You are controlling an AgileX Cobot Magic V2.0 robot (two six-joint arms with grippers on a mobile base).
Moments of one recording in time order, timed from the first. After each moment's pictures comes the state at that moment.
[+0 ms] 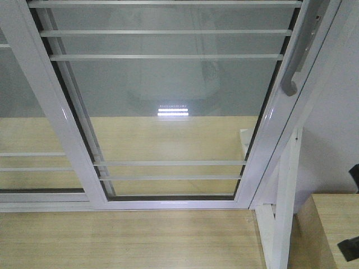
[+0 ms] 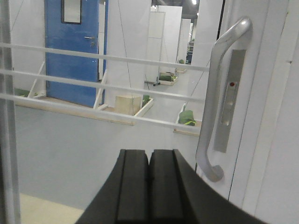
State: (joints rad) left arm -0.07 0.05 -0.04 -0.23 -0.04 0.09; right arm 0.27 0.08 -0.06 -0.09 -0.03 0.00
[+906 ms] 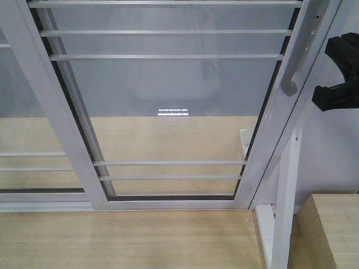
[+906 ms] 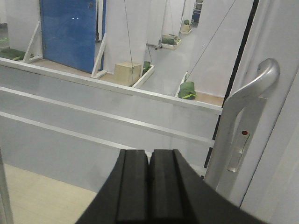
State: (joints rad) left arm -0.07 0.91 -0.69 -0.20 0.00 0.10; right arm 0.27 0.85 -0.67 -0.08 0.00 -0.04
